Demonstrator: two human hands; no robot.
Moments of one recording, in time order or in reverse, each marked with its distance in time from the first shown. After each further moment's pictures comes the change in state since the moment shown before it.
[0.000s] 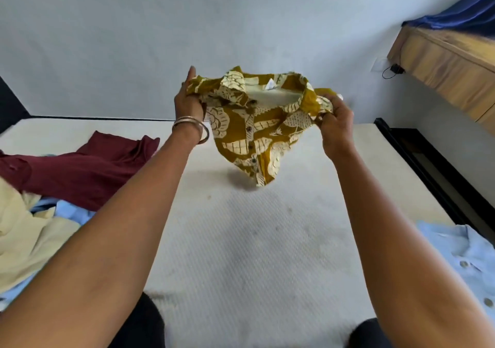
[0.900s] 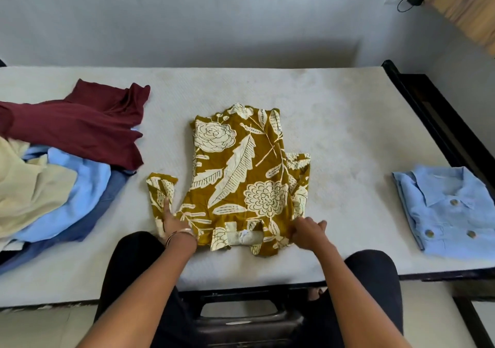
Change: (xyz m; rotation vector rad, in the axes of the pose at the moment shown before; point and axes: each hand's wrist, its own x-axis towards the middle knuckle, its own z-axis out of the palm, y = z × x) left_hand -0.189 -0.205 -0.257 2.554 -0.599 -0.564; right_hand -0.281 0.175 -0.070 -1.373 -0.808 0.504
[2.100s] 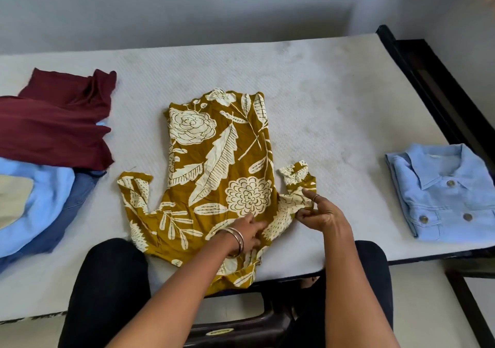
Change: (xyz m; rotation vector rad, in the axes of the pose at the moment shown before) left_hand -0.039 0.148 -0.054 -0.334 -0.028 0.858; right_hand 0.029 0.057 -0.039 2.316 -0.218 0.884
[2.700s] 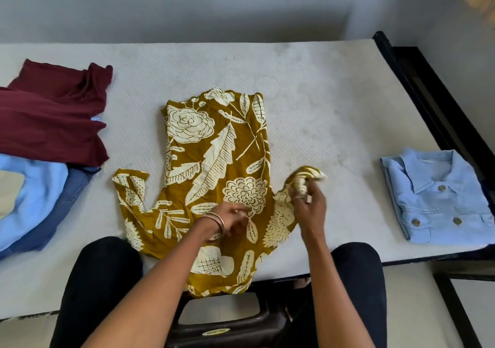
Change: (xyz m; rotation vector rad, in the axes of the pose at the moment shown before) left_hand -0.013 -0.031 -0.027 -0.964 0.129 -0.237; right_hand -0.004 0.046 0.007 -0.813 0.016 -1.257
